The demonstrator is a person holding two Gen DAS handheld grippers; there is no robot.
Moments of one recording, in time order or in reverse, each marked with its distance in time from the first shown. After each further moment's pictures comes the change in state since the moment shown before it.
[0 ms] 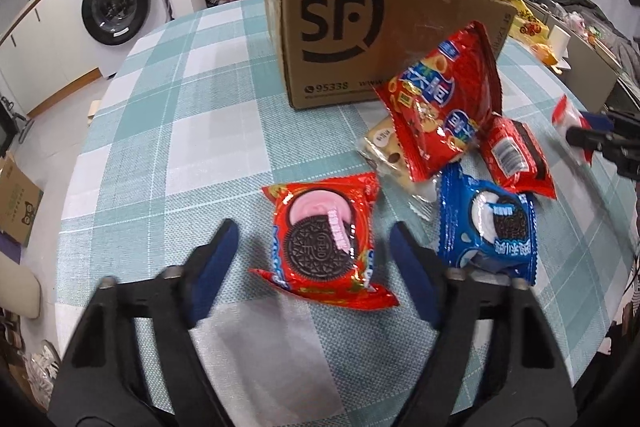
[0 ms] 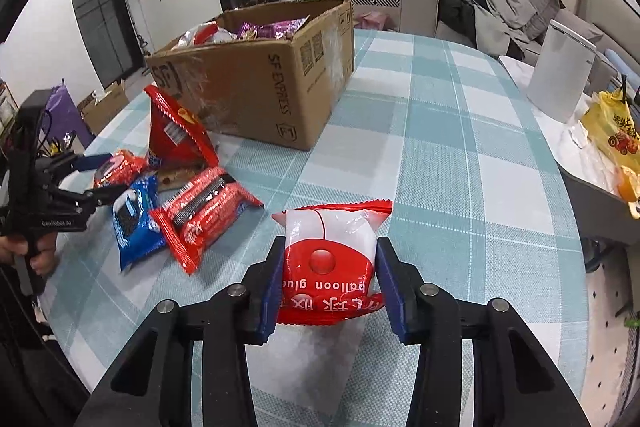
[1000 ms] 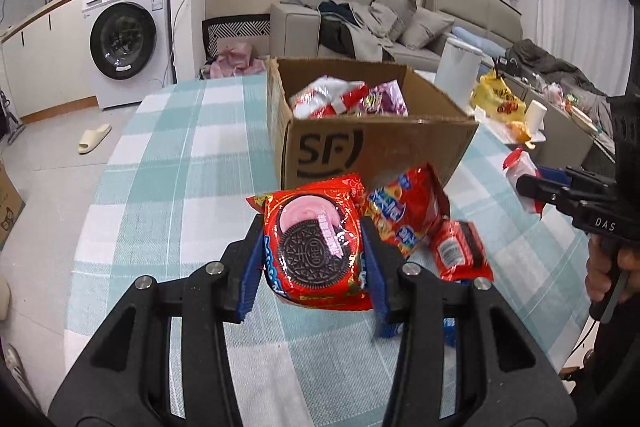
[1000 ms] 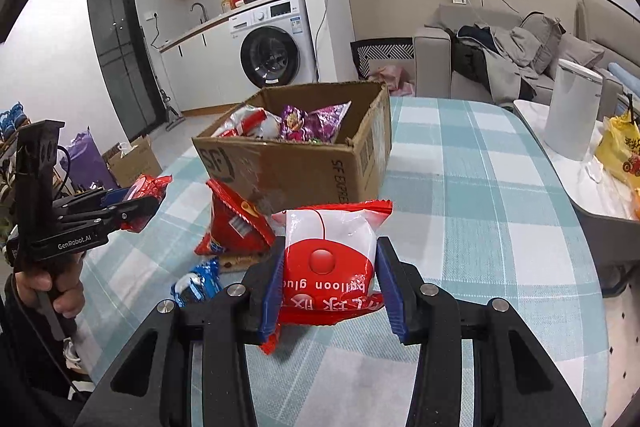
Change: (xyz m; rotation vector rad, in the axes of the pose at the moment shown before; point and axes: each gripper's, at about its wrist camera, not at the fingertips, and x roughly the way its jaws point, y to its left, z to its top) left arm -0.071 0.007 0.026 -0.101 -0.265 -0.082; right arm -0.027 0.027 0.032 0.037 -0.220 0.090
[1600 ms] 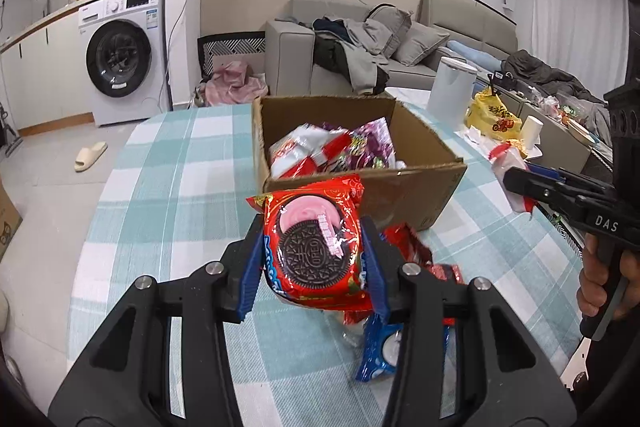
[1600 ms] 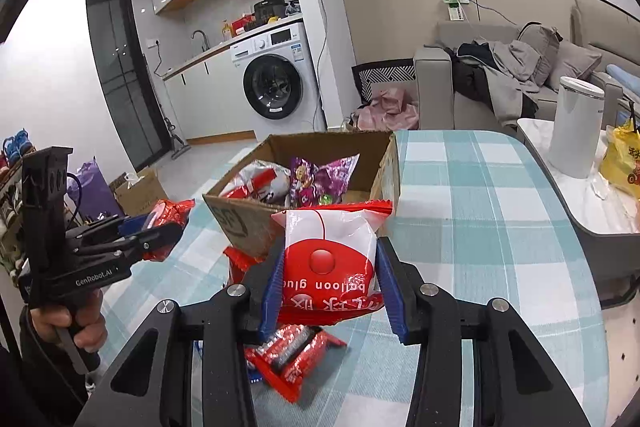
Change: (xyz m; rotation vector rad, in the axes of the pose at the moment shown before) left arm 0.002 -0.020 0.037 0.021 -0.056 -0.010; right arm -0.006 0.004 0.039 0.041 -0.089 0.028
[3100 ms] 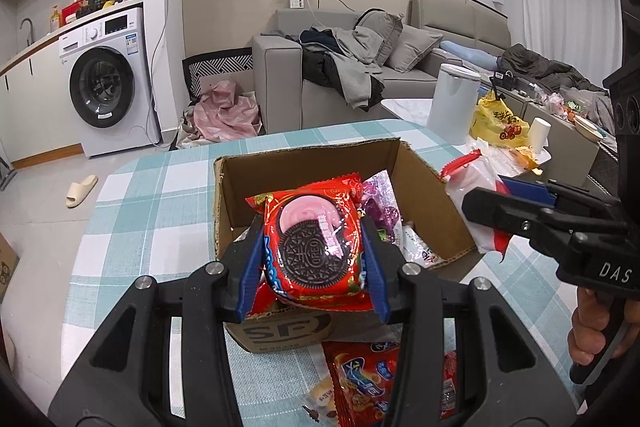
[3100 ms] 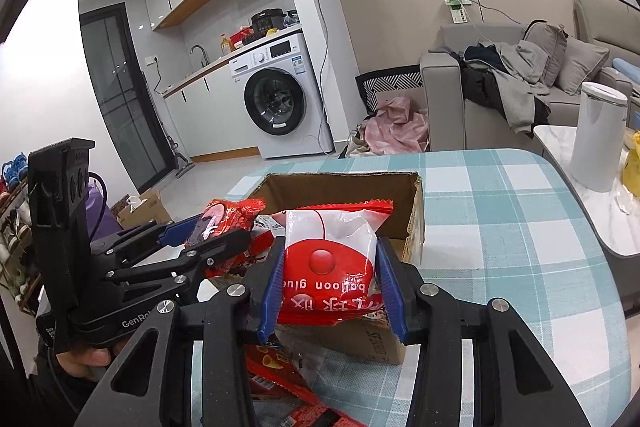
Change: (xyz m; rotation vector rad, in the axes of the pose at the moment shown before) left arm 0.081 -0.021 0.070 0.069 -0.031 -0.002; right arm 0.062 0.003 0.051 0.042 -0.024 0.034
